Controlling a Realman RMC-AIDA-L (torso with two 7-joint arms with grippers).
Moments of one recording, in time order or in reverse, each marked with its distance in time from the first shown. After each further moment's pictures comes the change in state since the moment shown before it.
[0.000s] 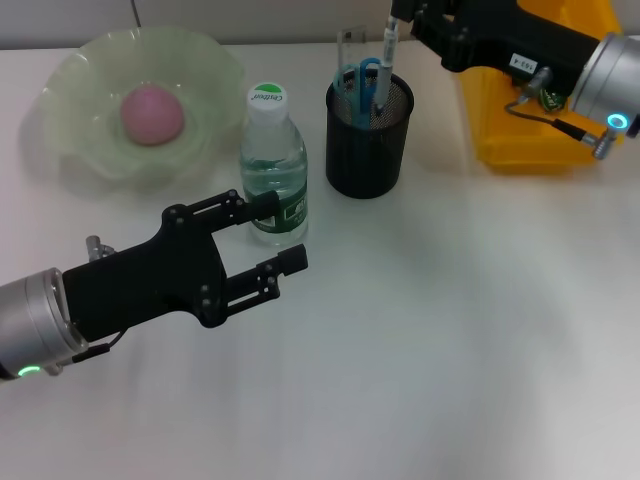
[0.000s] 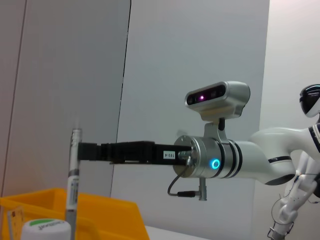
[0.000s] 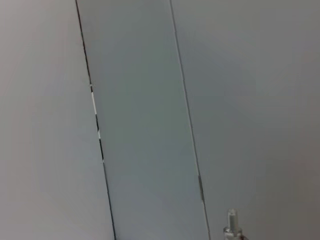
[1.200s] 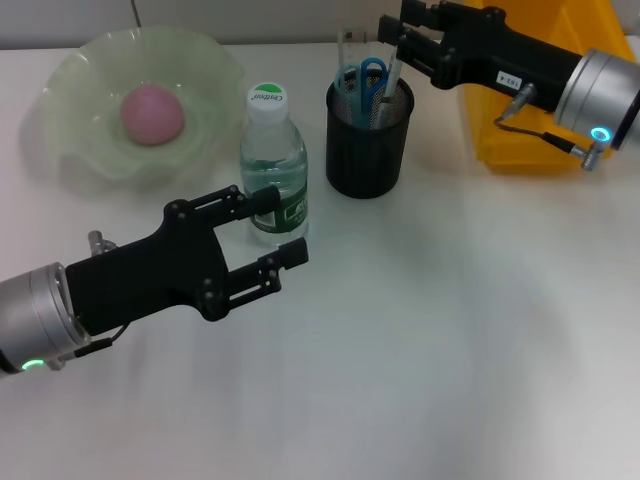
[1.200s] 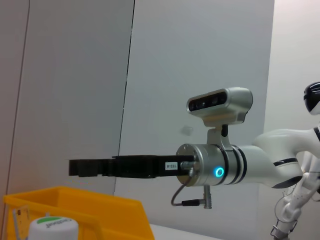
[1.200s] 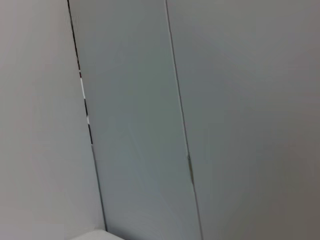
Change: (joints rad) left arm -0.014 0.002 -0.004 -0.011 0.000 -0.017 0.001; right arm 0.019 -0.001 0.000 0.063 -0.002 0.038 -0.044
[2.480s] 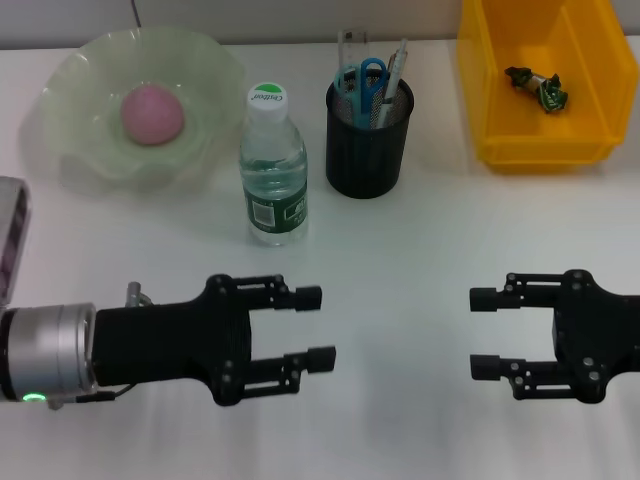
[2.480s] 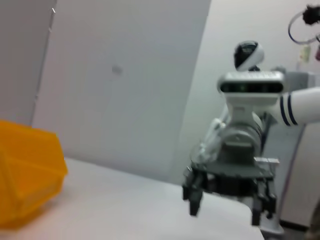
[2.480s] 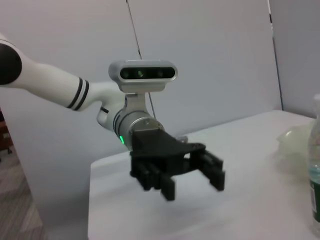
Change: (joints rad) left arm -0.020 0.010 0.048 0.082 0.216 0.061 -0.188; right arm -0.376 -0.004 0.093 -0.379 -0.523 -0.682 0.118
